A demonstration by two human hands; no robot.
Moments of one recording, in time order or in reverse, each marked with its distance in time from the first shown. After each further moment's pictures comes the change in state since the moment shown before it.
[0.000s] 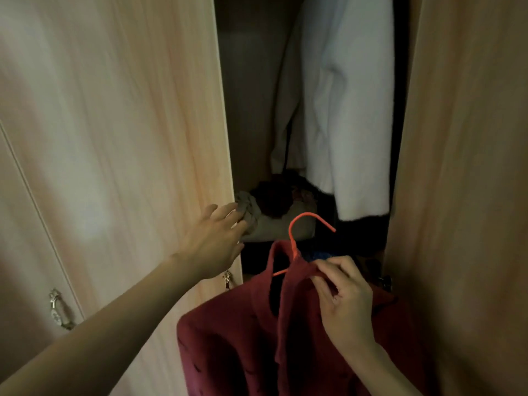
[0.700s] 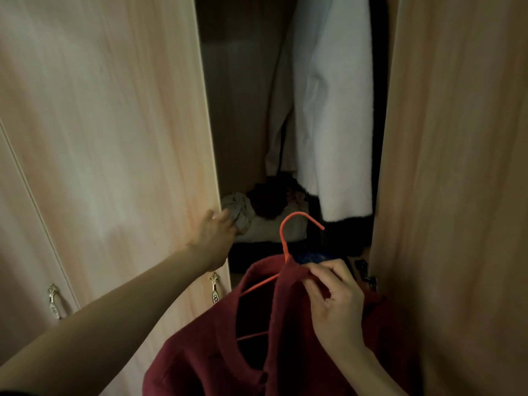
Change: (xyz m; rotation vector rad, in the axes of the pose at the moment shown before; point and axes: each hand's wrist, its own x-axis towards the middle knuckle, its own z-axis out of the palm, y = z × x) left_hand 0.030 0.032 -0.010 0.324 -0.333 -0.047; right_hand -0.004 0.004 -0.029 0.106 0.017 0.014
